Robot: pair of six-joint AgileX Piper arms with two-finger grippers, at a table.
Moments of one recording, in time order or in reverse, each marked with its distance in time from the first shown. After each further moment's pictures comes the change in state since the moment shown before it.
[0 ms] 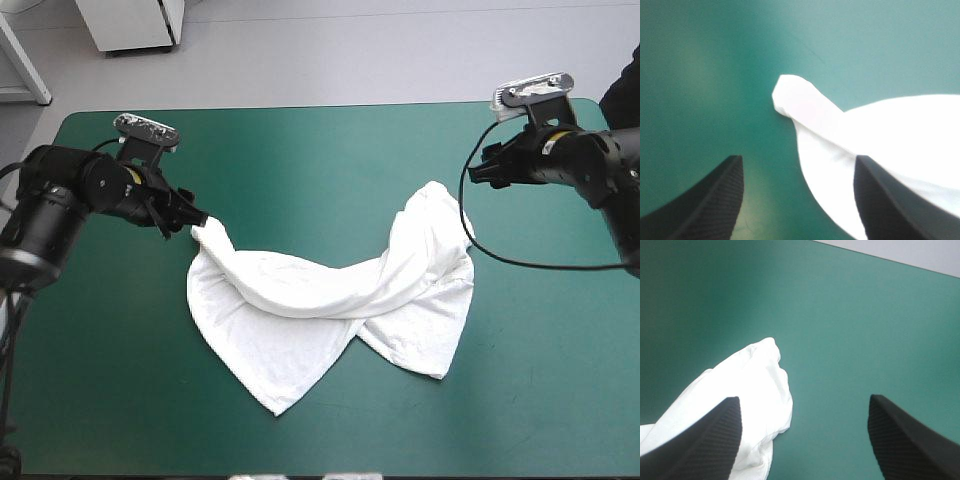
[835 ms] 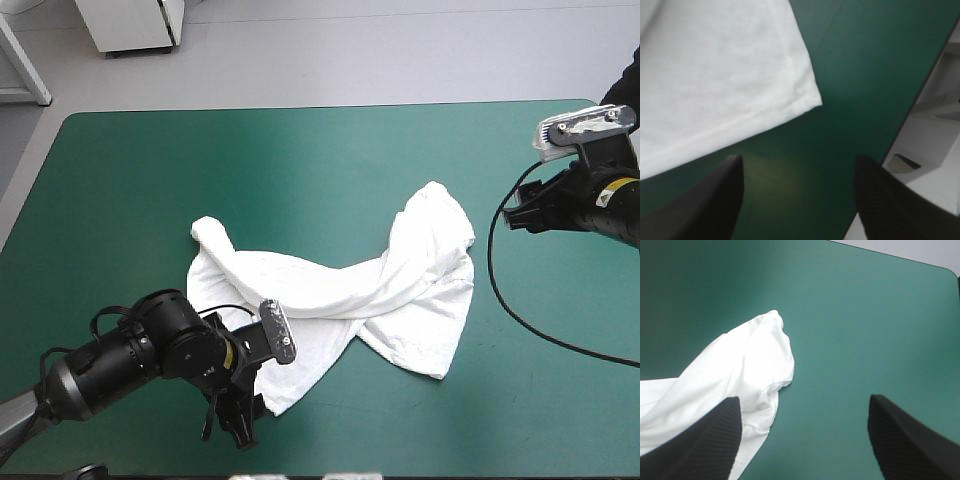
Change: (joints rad) left arm -0.680 -0.210 0.528 -0.094 0.060 0.125; right arm 0.000 -0.268 0.082 -0.014 0.159 0.015
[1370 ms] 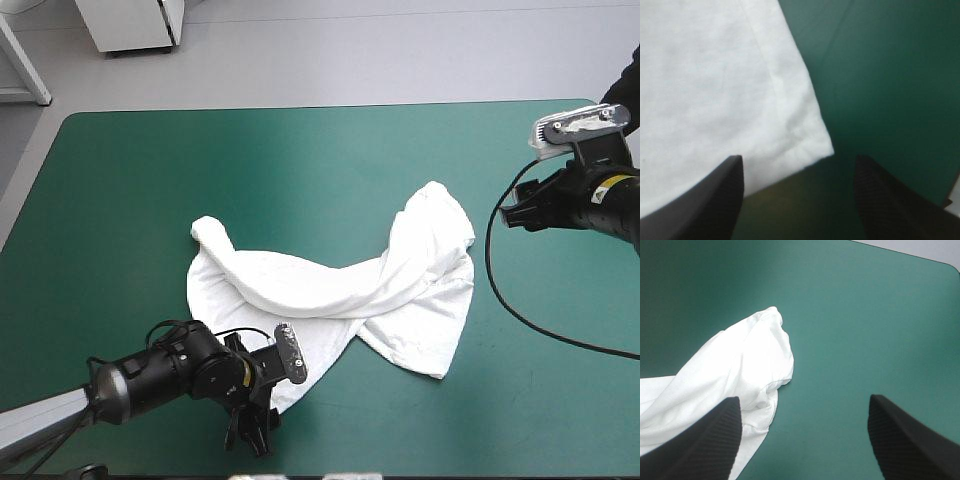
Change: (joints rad) left arm 0.000 0.091 0.247 -0.039 -0.367 0.066; right arm 0.000 0.021 0.000 -0.004 0.000 0.000
